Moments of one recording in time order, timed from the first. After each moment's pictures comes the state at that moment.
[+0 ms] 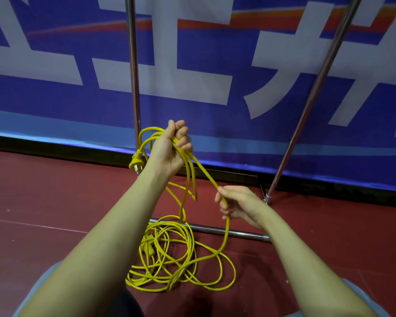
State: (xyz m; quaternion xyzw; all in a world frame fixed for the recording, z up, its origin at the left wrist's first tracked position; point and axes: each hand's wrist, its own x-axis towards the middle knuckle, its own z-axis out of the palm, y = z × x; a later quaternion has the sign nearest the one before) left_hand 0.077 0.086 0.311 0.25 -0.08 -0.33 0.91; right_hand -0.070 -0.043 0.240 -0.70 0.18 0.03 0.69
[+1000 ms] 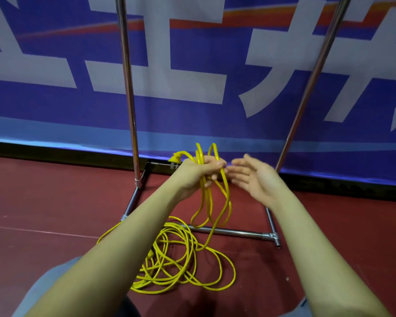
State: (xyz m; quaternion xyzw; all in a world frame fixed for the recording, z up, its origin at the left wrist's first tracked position) left_hand 0.040 0.061 0.270 0.54 -0.29 -0.38 0.70; right_hand -0.064 -0.066 0.286 -0.56 0.27 -0.12 0.77
